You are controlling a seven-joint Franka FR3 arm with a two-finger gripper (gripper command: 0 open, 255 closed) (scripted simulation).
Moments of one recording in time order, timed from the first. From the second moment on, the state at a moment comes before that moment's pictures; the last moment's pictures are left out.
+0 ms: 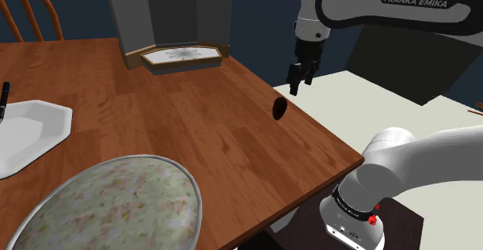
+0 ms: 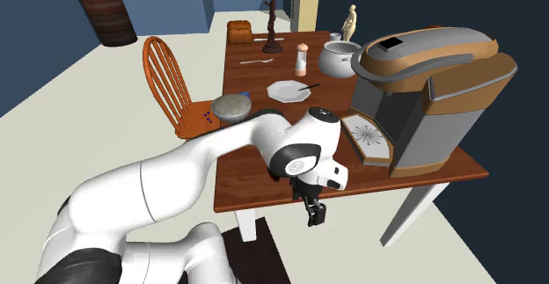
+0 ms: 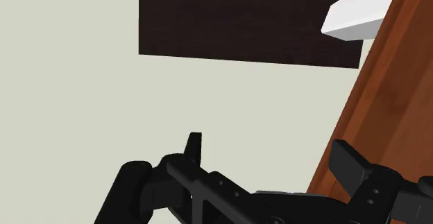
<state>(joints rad) -0.02 -0.74 0.07 -2.36 -0.02 1.53 0.02</state>
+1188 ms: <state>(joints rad) 0.15 -1.28 0.35 -2.69 0.25 2.00 0.28</state>
